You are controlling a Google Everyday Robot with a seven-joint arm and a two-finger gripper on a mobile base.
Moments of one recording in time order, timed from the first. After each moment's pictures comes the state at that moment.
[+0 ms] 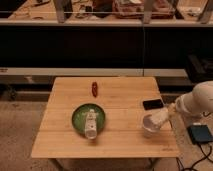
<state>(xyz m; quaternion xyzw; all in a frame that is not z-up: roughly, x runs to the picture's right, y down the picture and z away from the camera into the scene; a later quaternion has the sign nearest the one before) 0.328 0.108 0.668 -0.11 -0.15 -0.67 0.72</state>
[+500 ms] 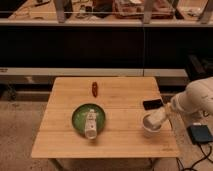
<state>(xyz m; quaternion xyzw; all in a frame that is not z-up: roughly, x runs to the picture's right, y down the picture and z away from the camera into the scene) 0.313 0.105 0.680 -0.12 -0.16 -0.69 0.70</state>
